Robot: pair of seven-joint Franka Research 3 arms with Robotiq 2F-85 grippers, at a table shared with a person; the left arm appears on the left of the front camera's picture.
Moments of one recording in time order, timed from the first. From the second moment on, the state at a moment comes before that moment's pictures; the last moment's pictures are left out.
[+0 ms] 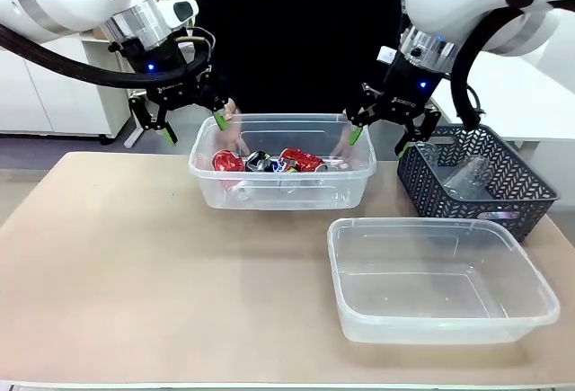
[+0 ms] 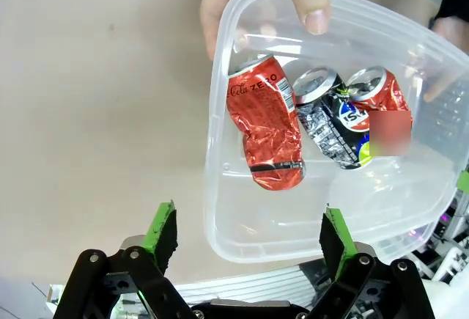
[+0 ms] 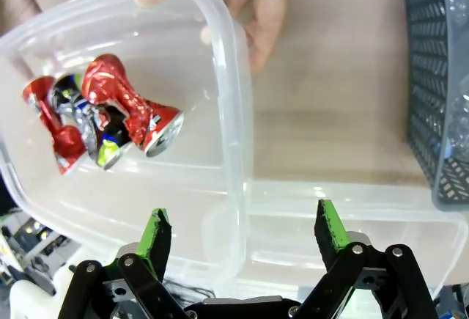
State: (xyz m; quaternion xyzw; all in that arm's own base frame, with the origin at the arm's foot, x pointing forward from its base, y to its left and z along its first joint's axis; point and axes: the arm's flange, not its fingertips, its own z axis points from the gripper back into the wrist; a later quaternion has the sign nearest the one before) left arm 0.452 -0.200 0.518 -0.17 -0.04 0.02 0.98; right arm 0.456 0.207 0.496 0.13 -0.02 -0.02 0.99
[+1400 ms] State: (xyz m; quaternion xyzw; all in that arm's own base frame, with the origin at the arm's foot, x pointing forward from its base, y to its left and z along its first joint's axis) left arm 0.327 -0.334 0.497 -0.22 0.03 -0.07 0.97; right arm 0.287 0.074 0.496 0.09 -0.06 -0.07 0.99
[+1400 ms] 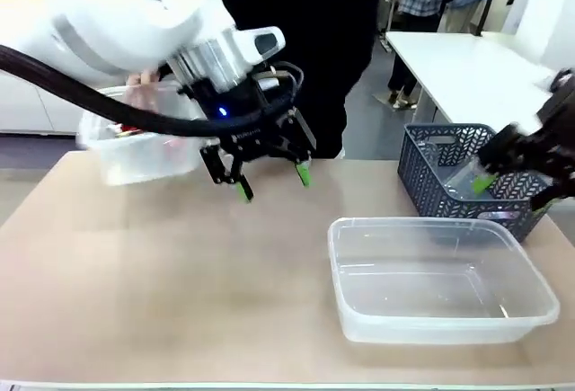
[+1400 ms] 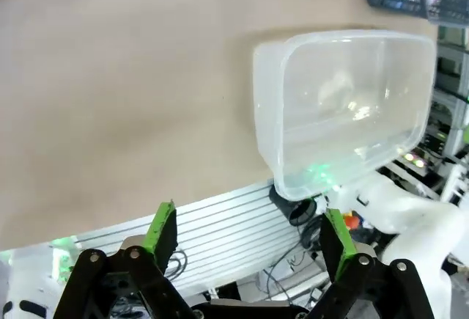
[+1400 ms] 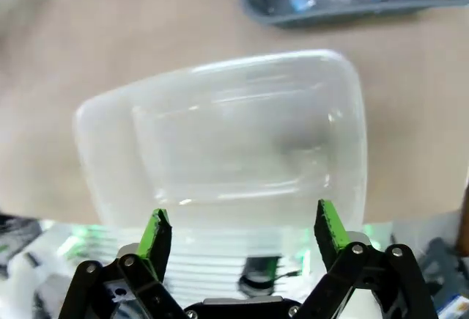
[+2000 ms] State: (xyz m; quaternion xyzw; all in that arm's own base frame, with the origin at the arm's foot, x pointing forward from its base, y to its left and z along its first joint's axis) left arm 0.303 -0.429 0.417 -0.17 0.08 0.01 0.98; right arm 0.343 0.016 0.432 -0.03 -0.04 -0.11 0.99
